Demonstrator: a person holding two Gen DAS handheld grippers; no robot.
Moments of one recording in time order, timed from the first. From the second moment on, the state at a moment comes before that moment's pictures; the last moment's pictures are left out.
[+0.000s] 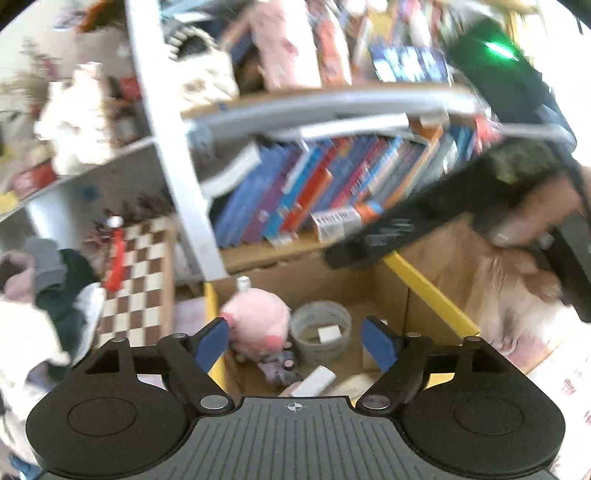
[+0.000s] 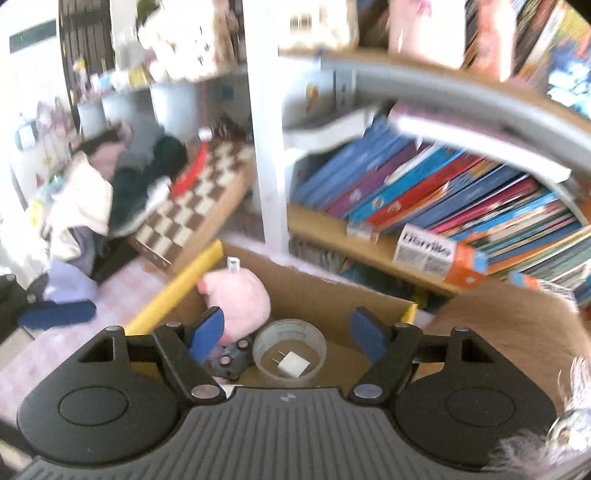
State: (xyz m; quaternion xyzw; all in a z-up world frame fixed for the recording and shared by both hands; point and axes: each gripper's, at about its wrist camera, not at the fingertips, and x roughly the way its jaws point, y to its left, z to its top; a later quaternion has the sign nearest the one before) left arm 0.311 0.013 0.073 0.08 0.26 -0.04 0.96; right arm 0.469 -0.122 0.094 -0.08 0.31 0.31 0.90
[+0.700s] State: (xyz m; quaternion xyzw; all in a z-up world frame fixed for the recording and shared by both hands) left arm 0.117 0.026 0.064 -0.02 0.20 0.01 0.98; right arm 0.174 -0.181 0.073 -0.08 0.24 0.19 0.95
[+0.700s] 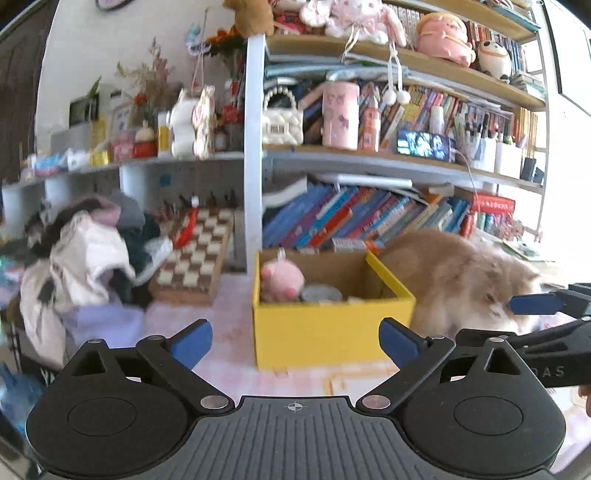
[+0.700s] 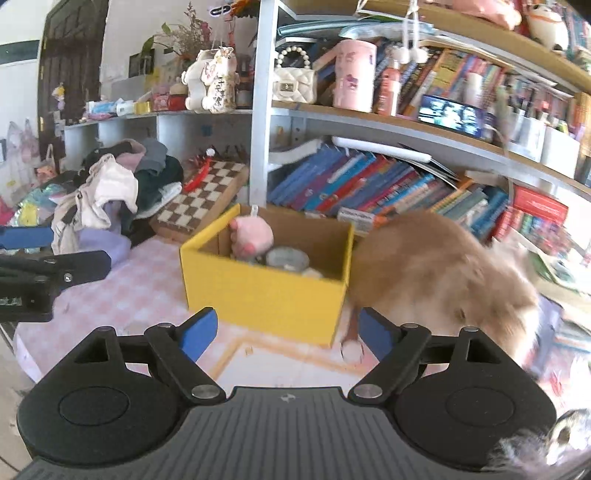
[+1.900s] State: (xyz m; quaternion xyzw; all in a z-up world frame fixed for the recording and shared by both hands) left arm 0.058 -0.011 0.017 -0.01 0.27 0.04 0.96; right arm 0.080 -0.210 0.009 -0.04 0.31 0.10 0.95
